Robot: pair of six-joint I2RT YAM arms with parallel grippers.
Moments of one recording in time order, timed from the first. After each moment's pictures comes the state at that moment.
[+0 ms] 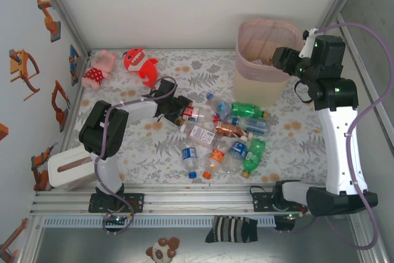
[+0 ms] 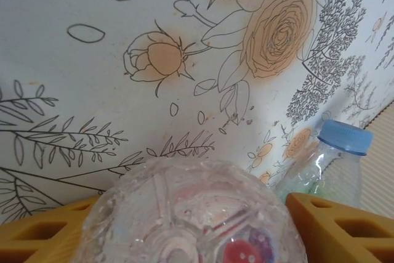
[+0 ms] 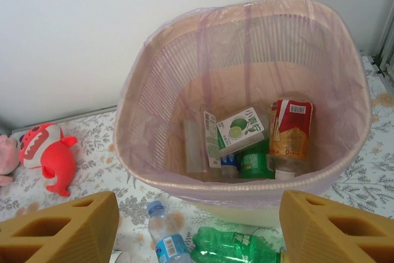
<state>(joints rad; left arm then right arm) -0.55 1.90 1.13 -0.21 0.29 -1.49 0.08 1.24 1.66 -0.87 -0.11 0.30</state>
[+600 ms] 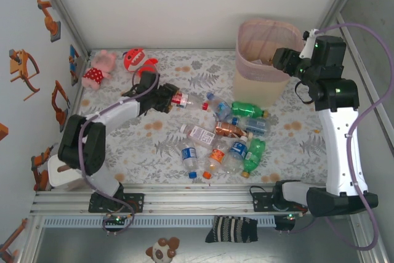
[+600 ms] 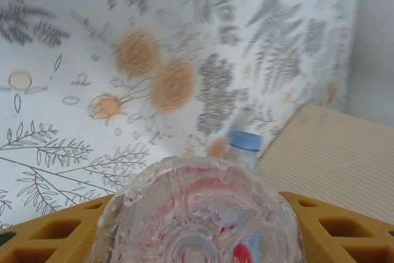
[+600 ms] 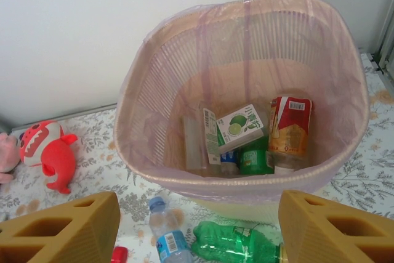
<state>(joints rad) -0.46 1.64 1.08 -0.22 0.22 -1.36 0.08 1.23 1.66 -0.88 -0.11 0.30</state>
